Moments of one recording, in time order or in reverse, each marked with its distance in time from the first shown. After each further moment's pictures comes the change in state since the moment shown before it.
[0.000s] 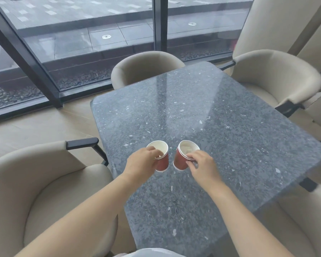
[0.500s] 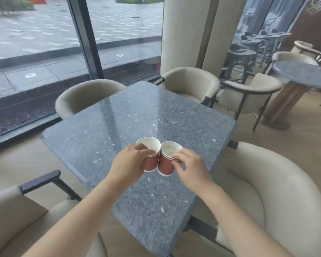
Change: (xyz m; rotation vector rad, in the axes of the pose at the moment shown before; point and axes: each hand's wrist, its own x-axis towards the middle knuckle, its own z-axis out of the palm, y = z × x) left_hand -0.091 0.042 -0.066 -0.051 0.114 0.545; right_hand -0.134 -0.113 -0.063 -0.106 0.337 0.047
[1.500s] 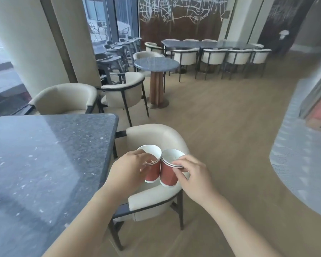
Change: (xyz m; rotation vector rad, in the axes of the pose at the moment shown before) left_hand -0.073 0.310 0.066 -0.236 -0.239 0.628; right_hand -0.307 -0.010 -0.220 -0.256 0.517 0.478
